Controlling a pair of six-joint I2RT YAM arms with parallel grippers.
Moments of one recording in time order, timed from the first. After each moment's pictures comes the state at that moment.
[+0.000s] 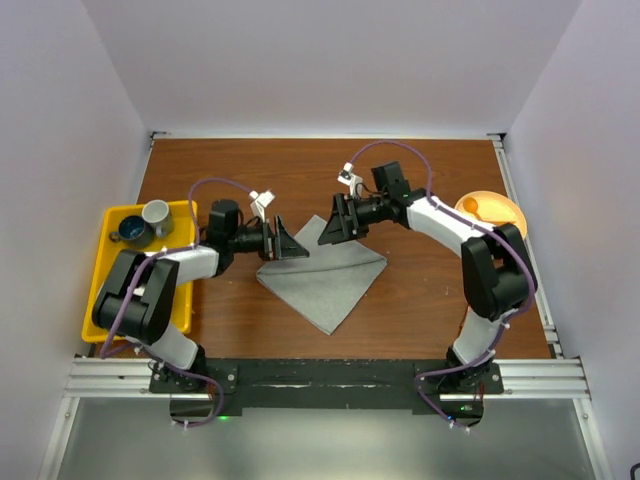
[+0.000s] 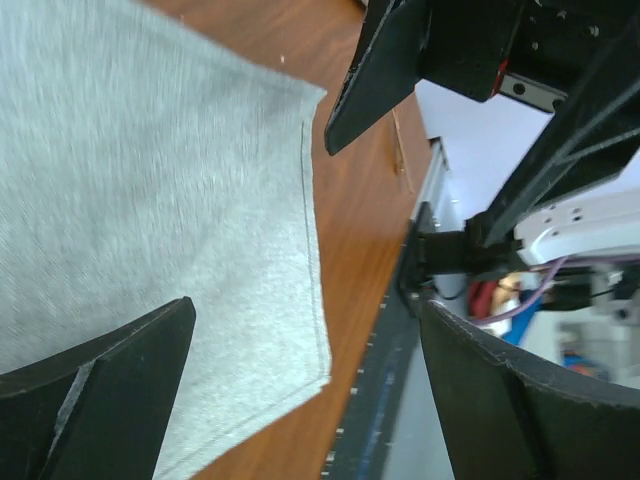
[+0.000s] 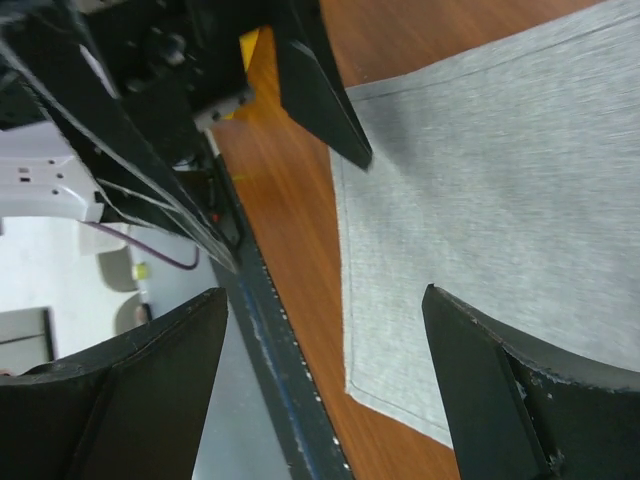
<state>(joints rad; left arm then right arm) -0.26 1.57 0.65 0.41 0.98 -0.62 0.43 1.77 1.23 -0.32 -0.92 0.33</state>
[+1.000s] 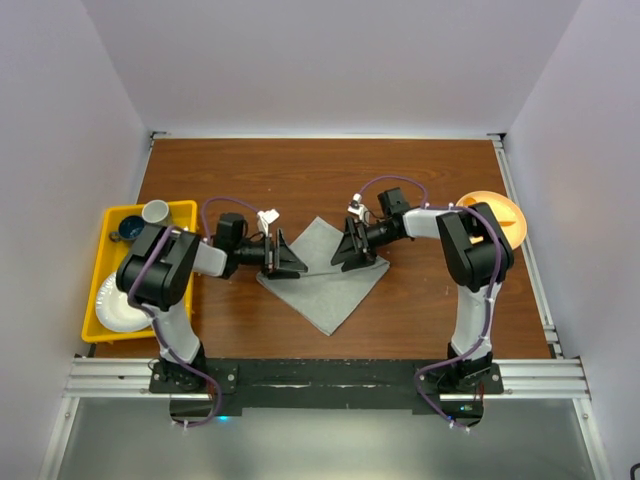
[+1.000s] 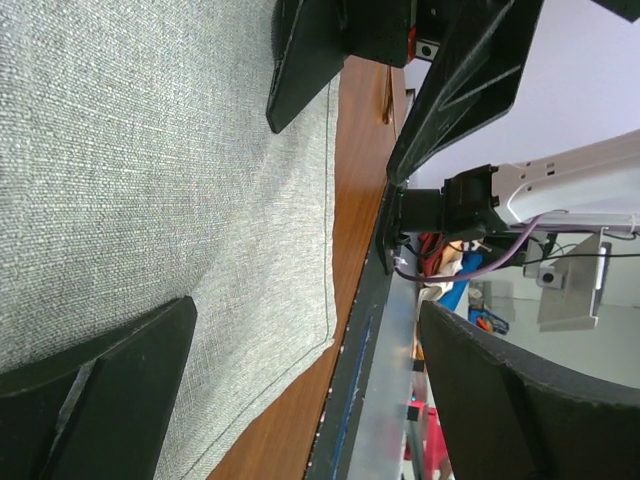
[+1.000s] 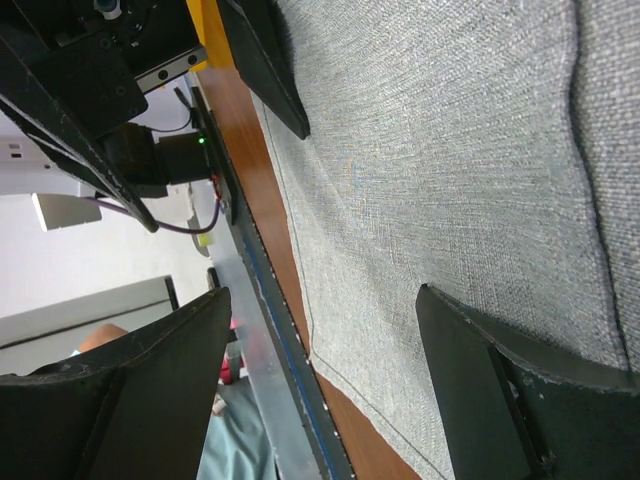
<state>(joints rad) -0.24 1.84 0.62 0.53 1.13 -0.68 0.34 2.03 1.12 -0.27 -1.08 0.30</state>
